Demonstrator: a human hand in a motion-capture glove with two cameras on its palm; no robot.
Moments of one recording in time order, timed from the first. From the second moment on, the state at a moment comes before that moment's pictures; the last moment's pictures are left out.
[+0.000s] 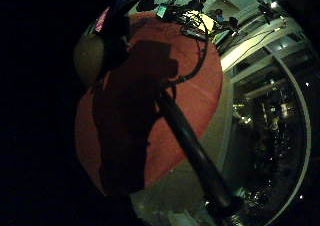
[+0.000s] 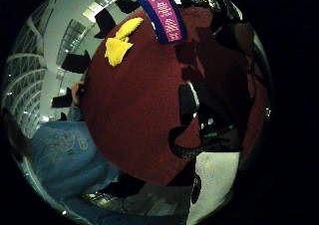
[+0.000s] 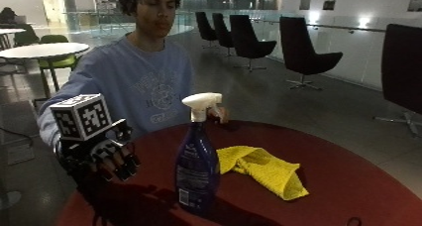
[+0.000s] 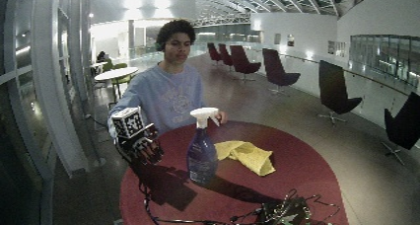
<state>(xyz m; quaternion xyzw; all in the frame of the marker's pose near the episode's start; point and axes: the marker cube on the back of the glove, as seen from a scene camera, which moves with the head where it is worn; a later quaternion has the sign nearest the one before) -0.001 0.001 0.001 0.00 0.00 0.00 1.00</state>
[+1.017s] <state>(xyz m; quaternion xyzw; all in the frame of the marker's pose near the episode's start) -0.009 -0.018 0.002 -0.02 -0.02 0.02 1.00</state>
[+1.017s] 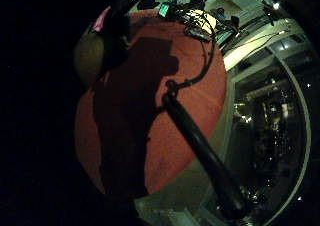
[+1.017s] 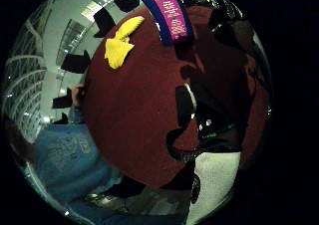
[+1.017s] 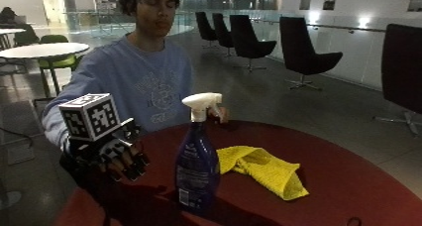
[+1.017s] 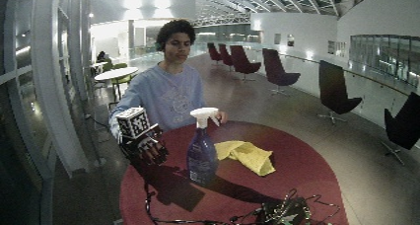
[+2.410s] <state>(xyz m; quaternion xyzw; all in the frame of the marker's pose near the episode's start) -0.066 -0.170 0.043 0.19 -0.48 0.18 0.84</state>
